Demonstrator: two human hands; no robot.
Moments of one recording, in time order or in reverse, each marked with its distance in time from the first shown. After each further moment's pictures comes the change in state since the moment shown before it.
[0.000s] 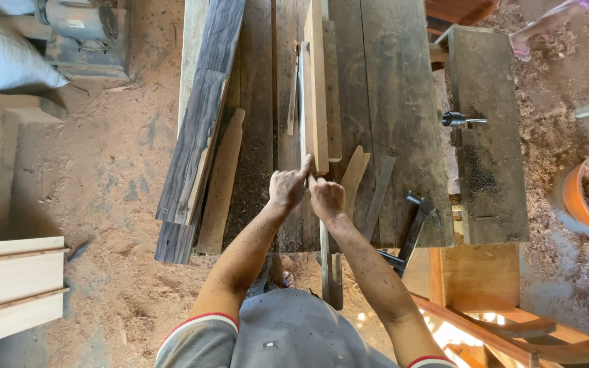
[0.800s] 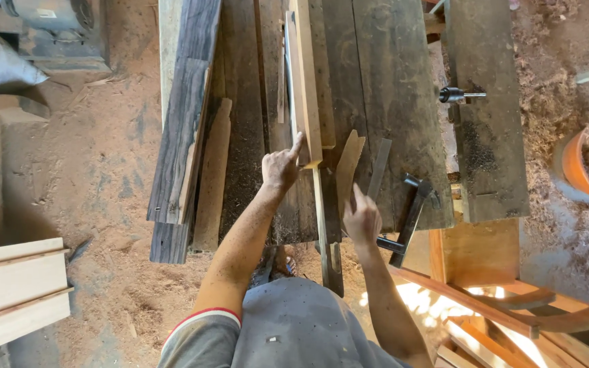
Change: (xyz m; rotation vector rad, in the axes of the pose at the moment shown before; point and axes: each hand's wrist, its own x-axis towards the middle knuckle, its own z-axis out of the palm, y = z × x) left_hand 0.037 -0.014 0.036 0.089 0.122 -0.012; right_hand -0.107 0.052 -0.016 0.293 0.175 0.401
